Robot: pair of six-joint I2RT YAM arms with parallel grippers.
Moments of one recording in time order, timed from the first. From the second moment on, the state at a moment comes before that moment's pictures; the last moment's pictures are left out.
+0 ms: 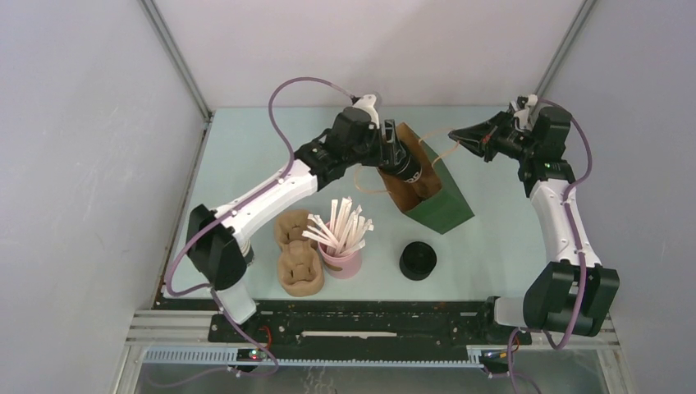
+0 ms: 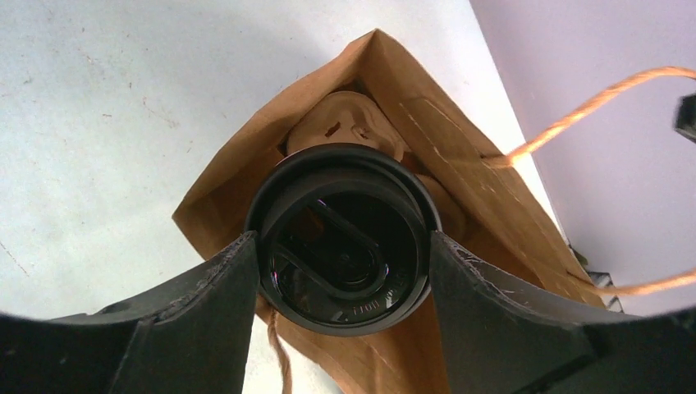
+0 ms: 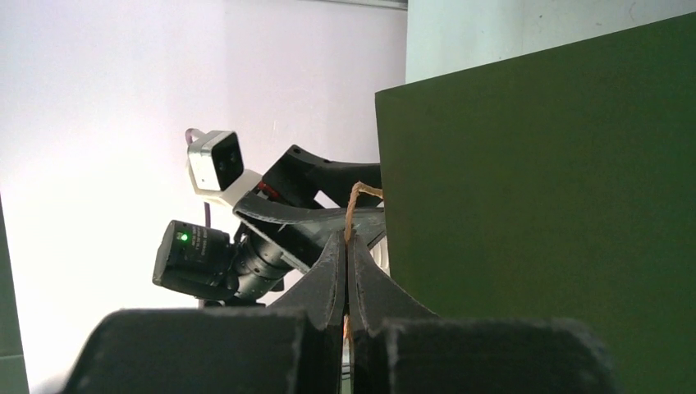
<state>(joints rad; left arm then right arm) -0.76 1.70 1.60 -0.35 -0.03 -0.54 -0.16 1.33 1.16 -0.10 -0.97 1.14</state>
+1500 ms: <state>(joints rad) -0.73 1.83 1.85 -0.54 -0.24 -0.53 0.13 1.49 1.16 0.58 -0.88 1.86</state>
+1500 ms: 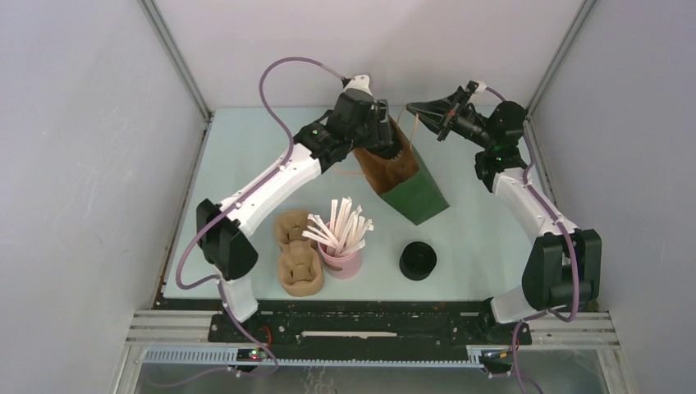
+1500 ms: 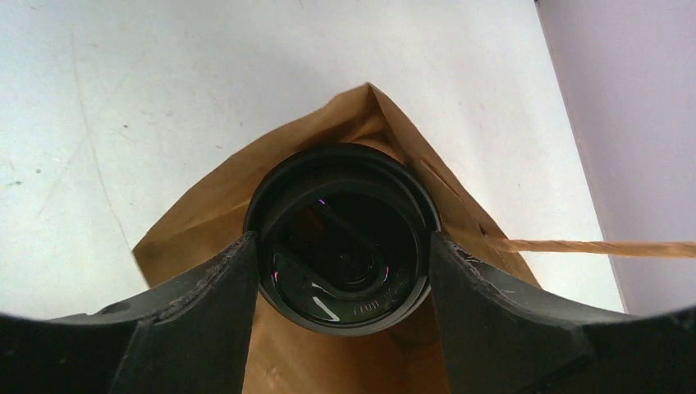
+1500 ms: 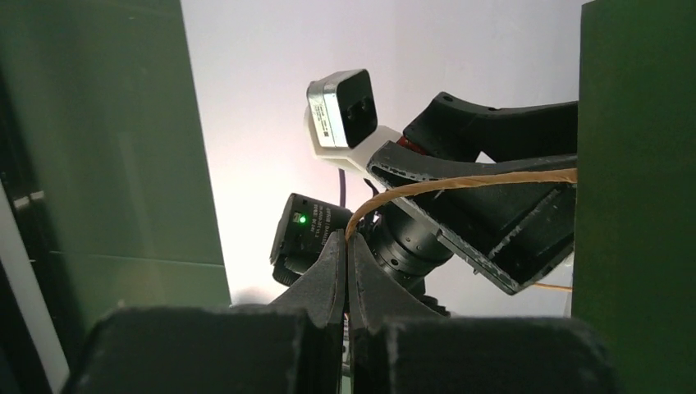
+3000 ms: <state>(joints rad) -0.68 1.82 1.62 -0.36 -0.24 -0.74 -0.03 1.41 0.93 0.44 -0.95 1.52</state>
